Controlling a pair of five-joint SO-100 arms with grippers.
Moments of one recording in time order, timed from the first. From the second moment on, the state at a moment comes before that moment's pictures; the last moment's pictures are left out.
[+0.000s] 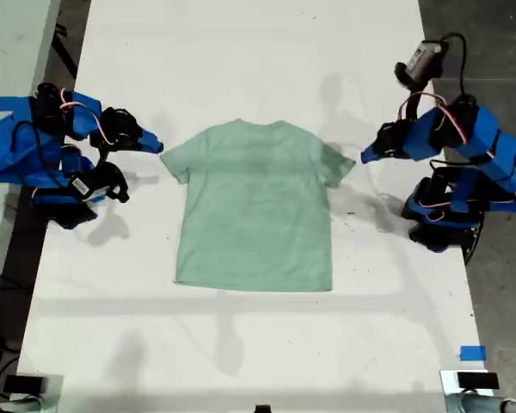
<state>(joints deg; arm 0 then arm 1) -32.7 150.5 132.3 75.4 8.6 32.1 143.2 116.5 84.2 -37.3</state>
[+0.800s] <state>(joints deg) -45.4 120.4 108.7 83.8 27.7 48.4 117.8 106.6 80.2 -65.4</state>
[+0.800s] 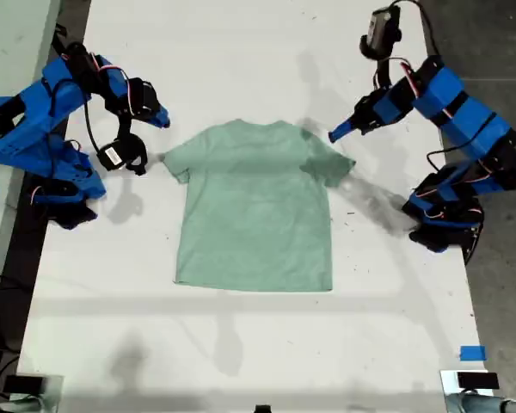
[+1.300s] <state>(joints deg) -46.6 119.9 112.1 82.0 27.7 54.1 111.4 126.9 57.7 -72.5</state>
